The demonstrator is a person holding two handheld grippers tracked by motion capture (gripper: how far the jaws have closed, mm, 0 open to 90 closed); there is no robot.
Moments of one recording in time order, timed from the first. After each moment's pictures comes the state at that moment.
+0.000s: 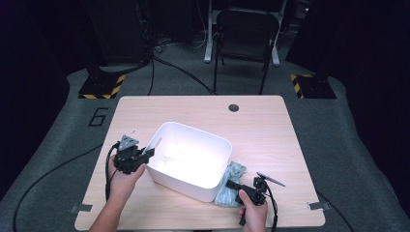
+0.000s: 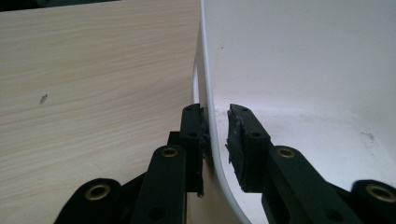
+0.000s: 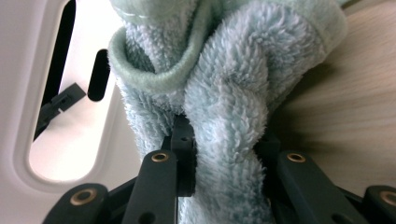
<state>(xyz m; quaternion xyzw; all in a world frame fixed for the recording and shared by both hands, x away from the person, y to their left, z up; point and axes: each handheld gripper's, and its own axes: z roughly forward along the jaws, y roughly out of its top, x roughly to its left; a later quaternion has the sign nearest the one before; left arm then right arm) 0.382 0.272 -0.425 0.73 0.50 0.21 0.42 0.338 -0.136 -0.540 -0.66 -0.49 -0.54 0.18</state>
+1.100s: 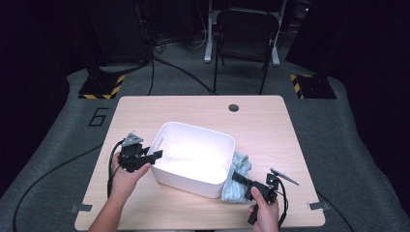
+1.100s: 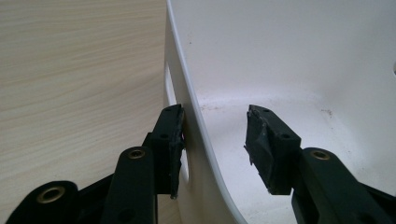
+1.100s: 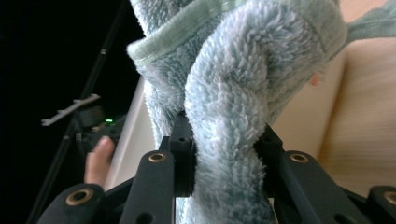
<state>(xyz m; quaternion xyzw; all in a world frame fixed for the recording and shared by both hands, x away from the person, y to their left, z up) 0.391 0.267 -0.423 0.75 0.48 0.15 0.43 0.324 -0.156 -0.490 -0.61 -0.47 -0.62 0.18</state>
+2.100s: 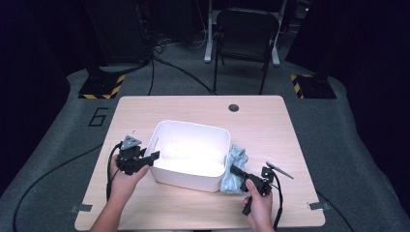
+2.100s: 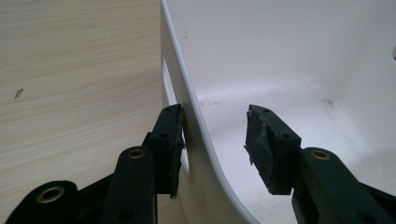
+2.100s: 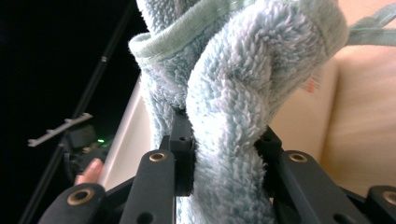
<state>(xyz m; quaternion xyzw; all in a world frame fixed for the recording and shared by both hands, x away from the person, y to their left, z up) 0.382 0.267 -0.426 0.73 0.50 0.19 0.42 0.348 -0.146 -0.498 -0.61 -0.47 -0.62 0.17</state>
